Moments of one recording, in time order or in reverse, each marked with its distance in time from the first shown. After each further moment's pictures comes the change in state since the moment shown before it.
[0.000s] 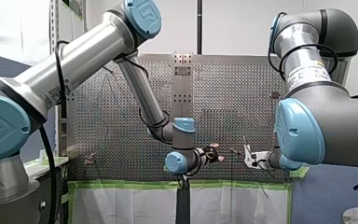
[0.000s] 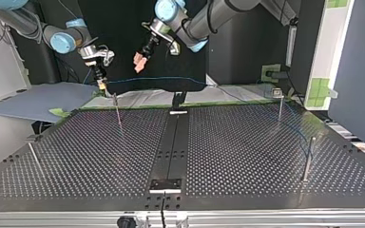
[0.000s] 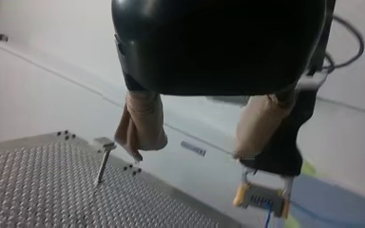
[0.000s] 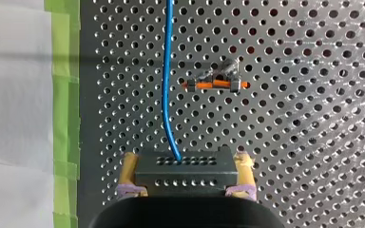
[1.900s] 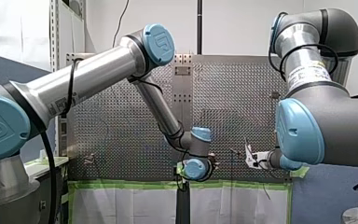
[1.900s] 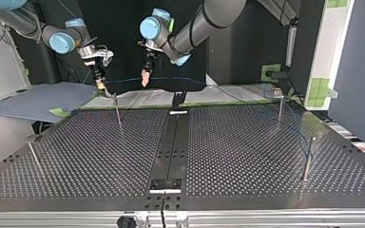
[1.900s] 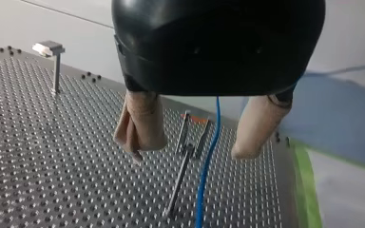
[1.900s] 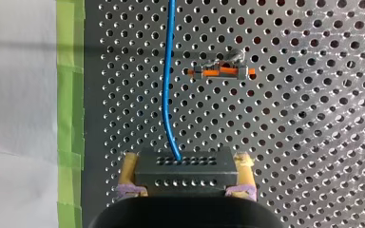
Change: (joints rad) left arm -0.007 -0.198 0.320 -0.230 -0.286 0.170; right arm -0.007 -0.001 0.000 0.014 0.012 -0.013
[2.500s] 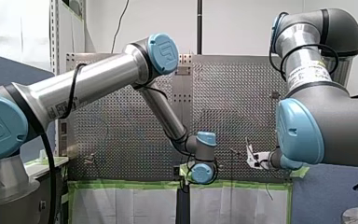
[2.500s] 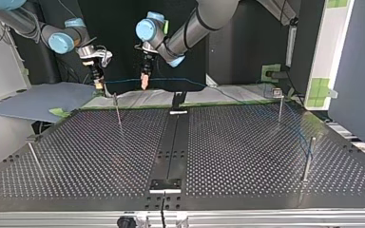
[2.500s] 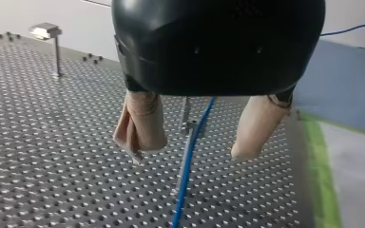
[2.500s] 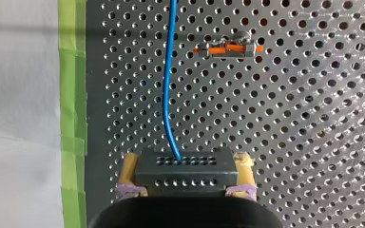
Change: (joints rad) left arm -0.017 -0.068 0.096 0.027 -0.094 0.017; right arm -0.007 0.000 0.000 0.007 0.030 -0.003
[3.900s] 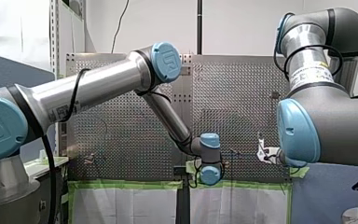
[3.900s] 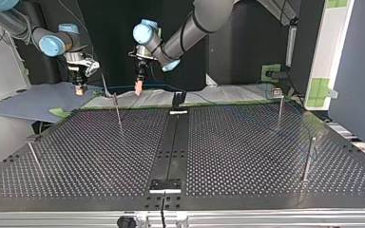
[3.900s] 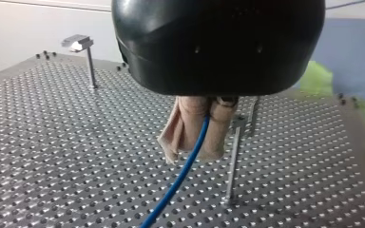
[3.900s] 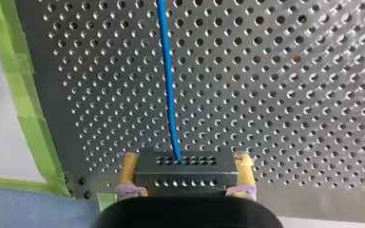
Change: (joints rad) left arm 0.000 -0.058 0.114 0.122 -0.026 0.081; right arm -0.059 0.002 -0.047 -0.050 0.151 0.132
